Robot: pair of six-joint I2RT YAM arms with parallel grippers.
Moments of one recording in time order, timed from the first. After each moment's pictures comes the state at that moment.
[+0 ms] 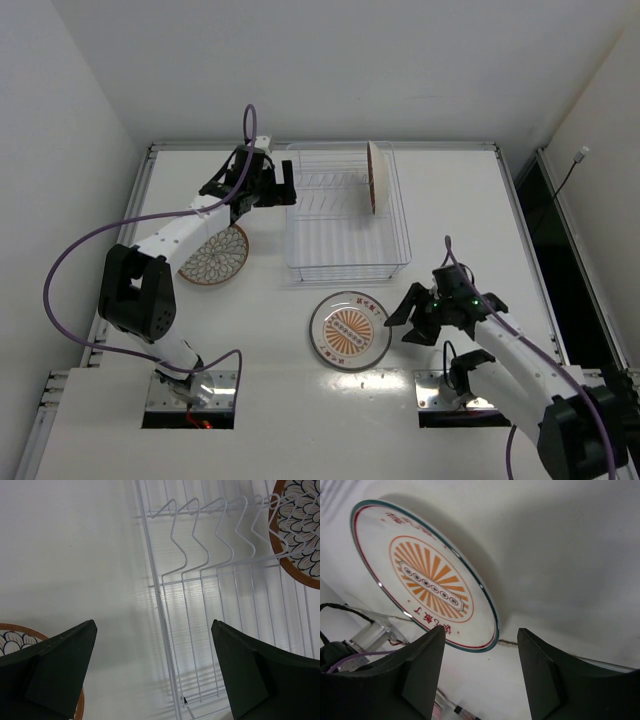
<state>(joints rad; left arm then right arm) -0.36 1.65 1.31 -0.28 -0.05 -0.34 0.28 0.84 0.33 -0.60 -0.40 0.89</state>
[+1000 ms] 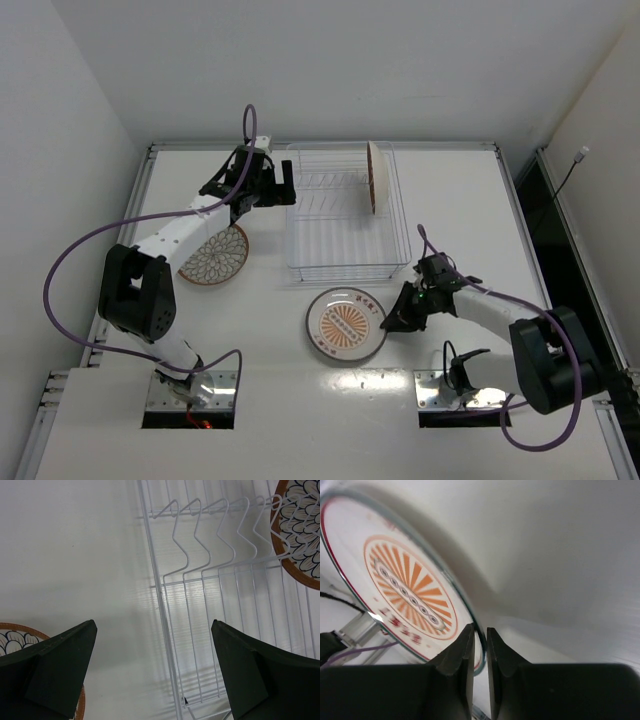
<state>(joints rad) -0.36 1.65 1.31 -0.28 -0.06 -0.34 0.28 1.26 0.37 -0.33 -0.47 0.78</state>
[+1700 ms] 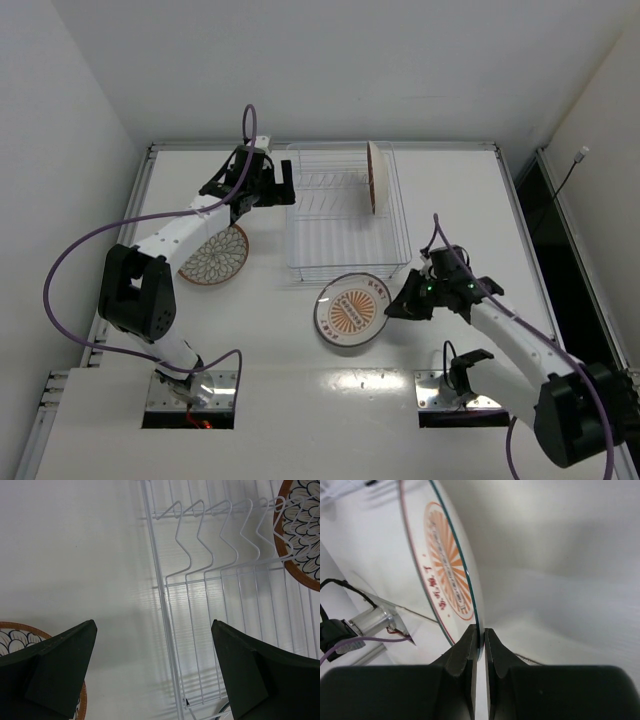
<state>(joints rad) -0.36 1.65 1.31 -0.28 -0.07 -0.34 0.29 1.02 0.42 -0.45 -0.47 0.75</state>
